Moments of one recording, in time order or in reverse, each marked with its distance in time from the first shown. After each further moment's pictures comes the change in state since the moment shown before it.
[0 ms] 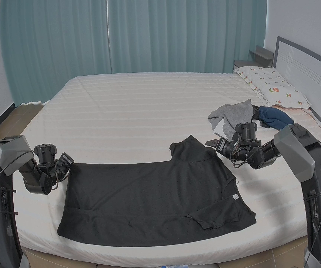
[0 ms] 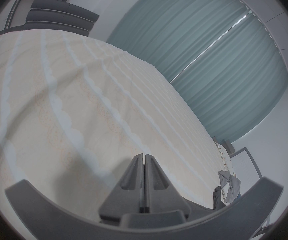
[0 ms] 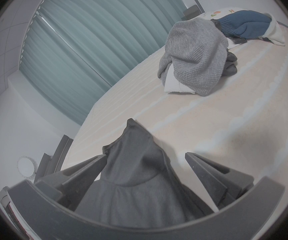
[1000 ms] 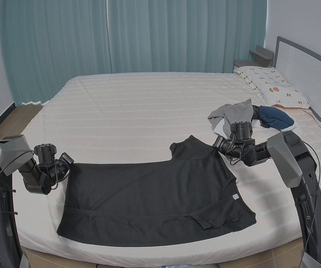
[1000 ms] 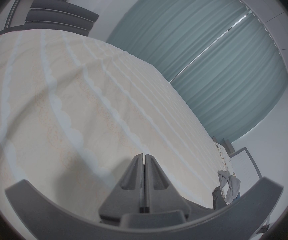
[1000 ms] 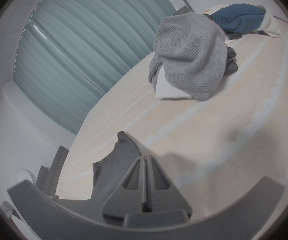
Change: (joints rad) left arm -0.001 -0.009 0.008 -0.003 -0.001 0.000; right arm -0.014 0.097 -0.207 0.093 -0.059 0.090
